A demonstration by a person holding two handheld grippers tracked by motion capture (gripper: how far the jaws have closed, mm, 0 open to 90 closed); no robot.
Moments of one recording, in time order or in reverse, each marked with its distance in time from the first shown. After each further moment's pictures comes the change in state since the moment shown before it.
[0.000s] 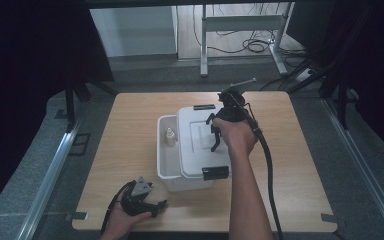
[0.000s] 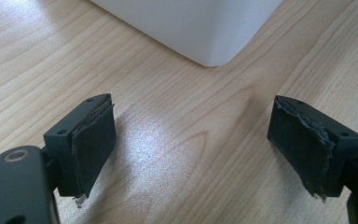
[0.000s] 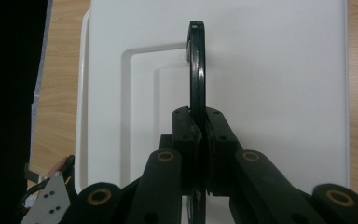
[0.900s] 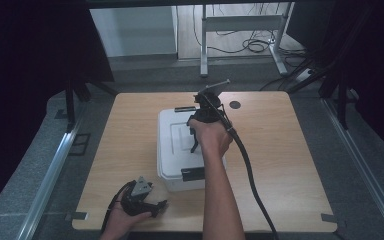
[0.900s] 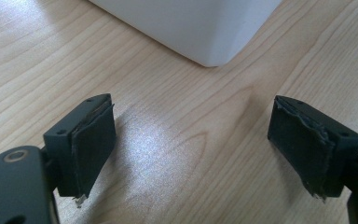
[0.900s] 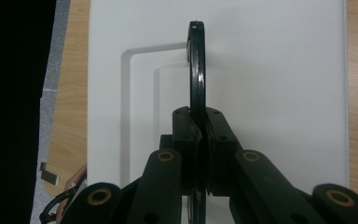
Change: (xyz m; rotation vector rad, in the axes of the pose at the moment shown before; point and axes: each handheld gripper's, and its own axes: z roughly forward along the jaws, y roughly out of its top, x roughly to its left) left arm 0.000 0.000 0.000 0.000 -0.002 0.003; right arm 0.048 0.000 0.027 0.019 0.018 -0.013
